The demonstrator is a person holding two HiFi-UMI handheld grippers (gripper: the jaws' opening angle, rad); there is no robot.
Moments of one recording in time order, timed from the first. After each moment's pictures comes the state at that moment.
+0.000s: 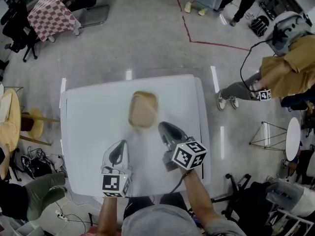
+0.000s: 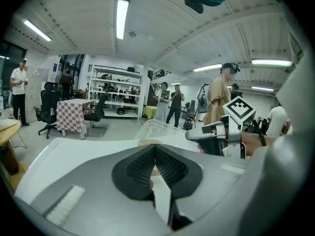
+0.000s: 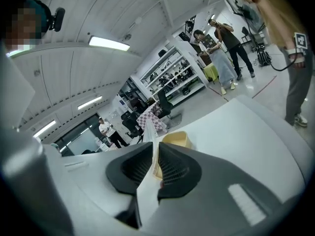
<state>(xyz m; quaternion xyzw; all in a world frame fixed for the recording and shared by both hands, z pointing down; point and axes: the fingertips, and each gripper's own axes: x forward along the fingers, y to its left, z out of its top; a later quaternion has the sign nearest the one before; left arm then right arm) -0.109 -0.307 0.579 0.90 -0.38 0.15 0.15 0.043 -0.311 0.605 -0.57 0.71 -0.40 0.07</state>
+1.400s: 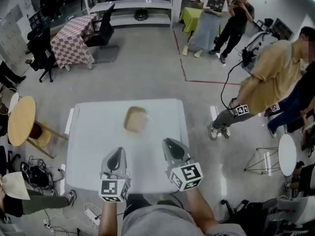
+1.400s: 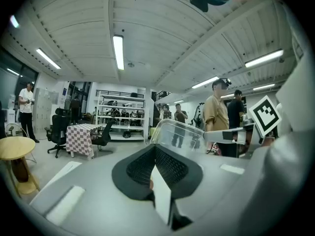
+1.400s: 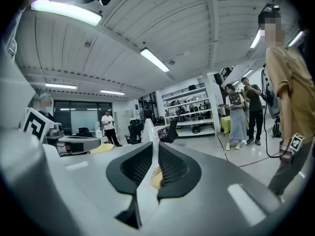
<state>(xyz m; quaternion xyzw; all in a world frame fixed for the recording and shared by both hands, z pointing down) -0.099 -0.178 0.434 0.89 -0.44 0.05 0.06 0.067 -0.151 0.434 -0.61 0.78 -0.12 -0.01</state>
